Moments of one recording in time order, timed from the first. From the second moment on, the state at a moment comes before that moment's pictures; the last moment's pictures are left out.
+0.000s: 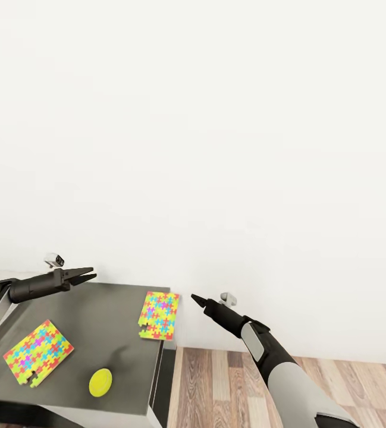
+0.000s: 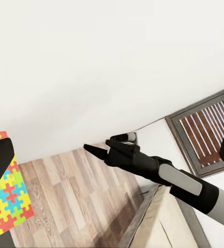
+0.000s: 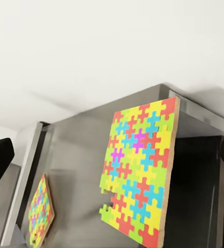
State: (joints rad) left arm -0.90 0.49 0.11 -0.50 0.20 0.69 -1.57; right arm -0.71 0.17 -0.20 -0.47 -0.32 0.27 0.64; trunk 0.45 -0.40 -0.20
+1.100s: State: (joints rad) left arm -0.90 0.49 0.11 -0.50 0.20 0.69 -1.57; right arm -0.71 0.17 -0.20 -0.47 -0.32 0.27 0.64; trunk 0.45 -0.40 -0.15
